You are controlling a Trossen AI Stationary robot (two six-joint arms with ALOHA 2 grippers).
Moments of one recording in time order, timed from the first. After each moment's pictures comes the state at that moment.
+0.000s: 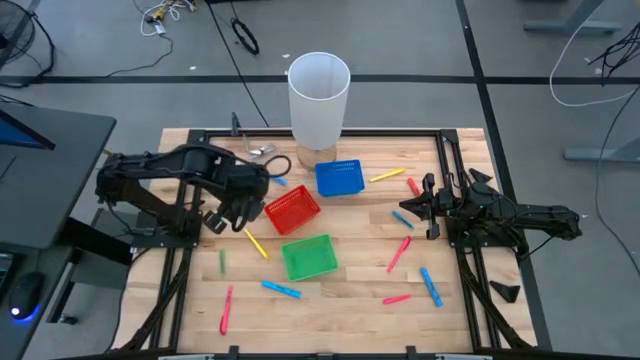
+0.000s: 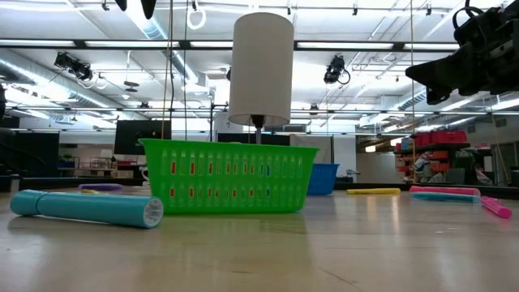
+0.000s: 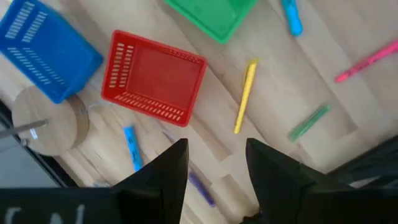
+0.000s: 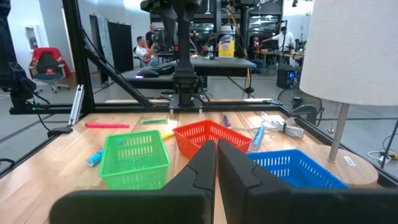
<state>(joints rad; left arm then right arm) -0.07 1.46 1.71 -1.57 -0.04 0.65 -0.09 0.01 0.02 0.02 -0.06 -0.01</state>
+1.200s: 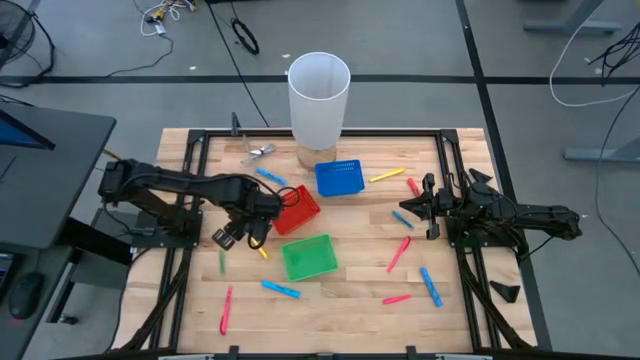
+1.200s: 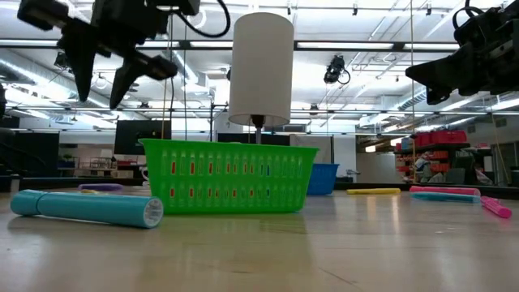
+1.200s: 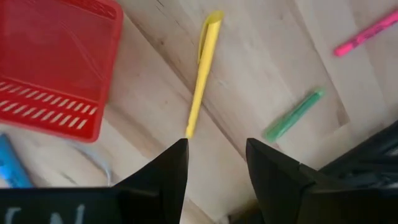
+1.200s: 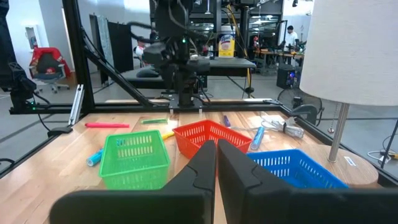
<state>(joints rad) -0.08 1.48 1.17 -1.26 0.06 0.59 -0.09 0.01 0.02 0.02 -0.06 -0.01</state>
